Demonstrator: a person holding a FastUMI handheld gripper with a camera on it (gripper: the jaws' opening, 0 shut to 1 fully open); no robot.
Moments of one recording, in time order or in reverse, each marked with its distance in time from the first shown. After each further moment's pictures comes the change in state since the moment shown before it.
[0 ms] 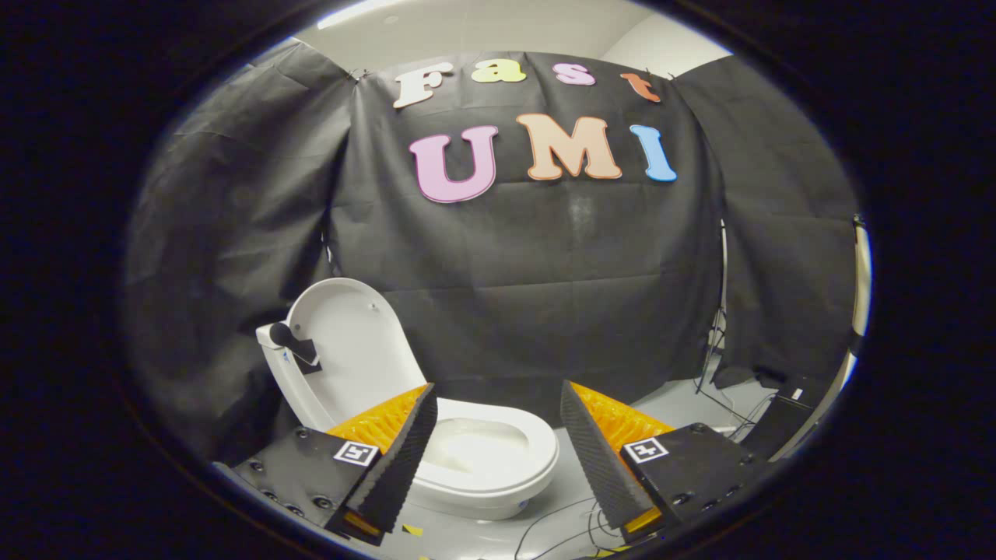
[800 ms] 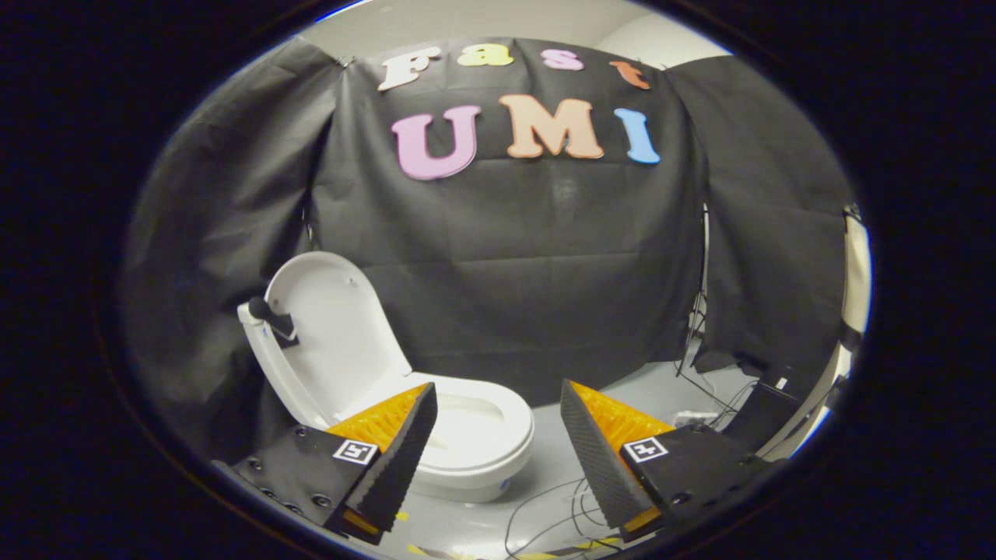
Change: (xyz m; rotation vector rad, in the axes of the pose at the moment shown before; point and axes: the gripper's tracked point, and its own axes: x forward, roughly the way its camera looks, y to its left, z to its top) arm -0.021 -0.042 -0.018 0.047 0.029 -0.064
